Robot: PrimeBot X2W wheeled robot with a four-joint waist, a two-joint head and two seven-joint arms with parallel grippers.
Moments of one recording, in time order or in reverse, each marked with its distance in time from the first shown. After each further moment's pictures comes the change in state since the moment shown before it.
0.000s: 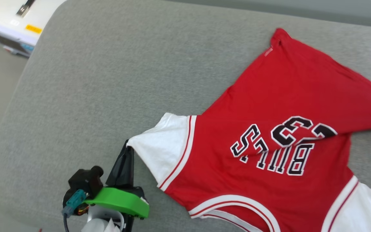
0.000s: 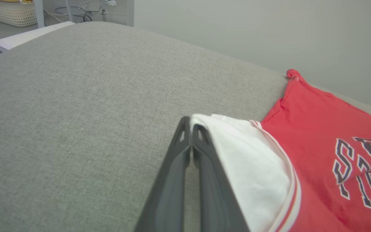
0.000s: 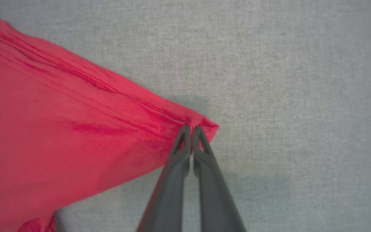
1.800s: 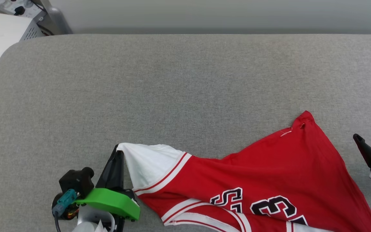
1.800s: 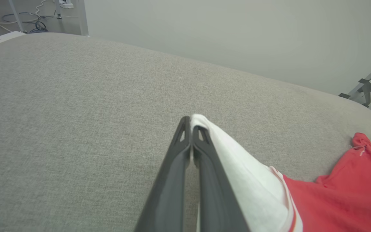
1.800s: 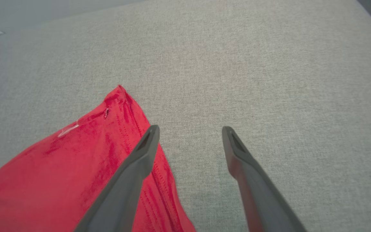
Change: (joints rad) left arm 0.042 0.067 0.002 -0.060 -0.035 0.063 0.080; right arm 0.568 0.167 0.021 -0.588 0.140 0.000 -0.362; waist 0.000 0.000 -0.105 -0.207
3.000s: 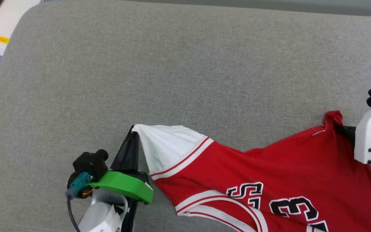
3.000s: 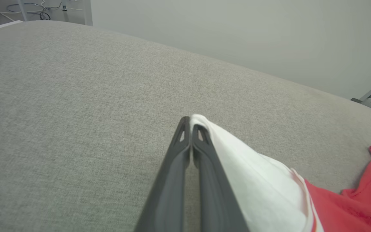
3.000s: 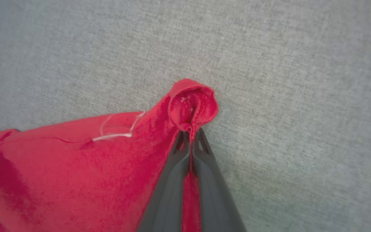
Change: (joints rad) left arm -0.132 -0.043 -0.055 0.090 -0.003 -0.039 -0.062; right arm -0.323 -0.250 0.546 0.140 0.344 -0.001 0.180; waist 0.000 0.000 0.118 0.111
